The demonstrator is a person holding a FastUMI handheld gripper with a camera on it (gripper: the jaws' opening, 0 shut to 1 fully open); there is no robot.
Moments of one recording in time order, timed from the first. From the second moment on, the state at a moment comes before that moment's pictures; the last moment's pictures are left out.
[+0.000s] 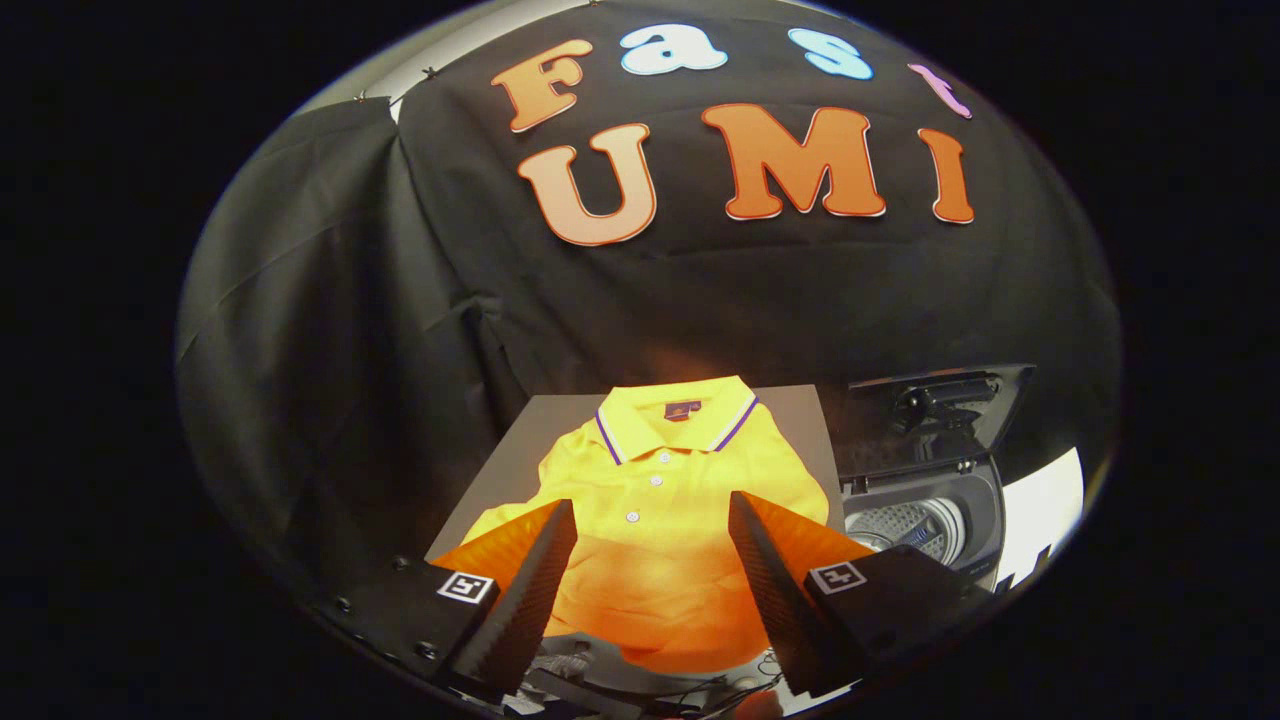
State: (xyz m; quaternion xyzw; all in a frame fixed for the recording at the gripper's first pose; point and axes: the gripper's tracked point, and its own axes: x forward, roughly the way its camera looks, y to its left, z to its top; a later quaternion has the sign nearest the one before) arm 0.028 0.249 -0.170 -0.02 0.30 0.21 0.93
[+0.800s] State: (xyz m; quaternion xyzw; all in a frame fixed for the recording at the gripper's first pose) arm 0.053 0.285 -0.264 -0.10 0.39 0.06 0.91
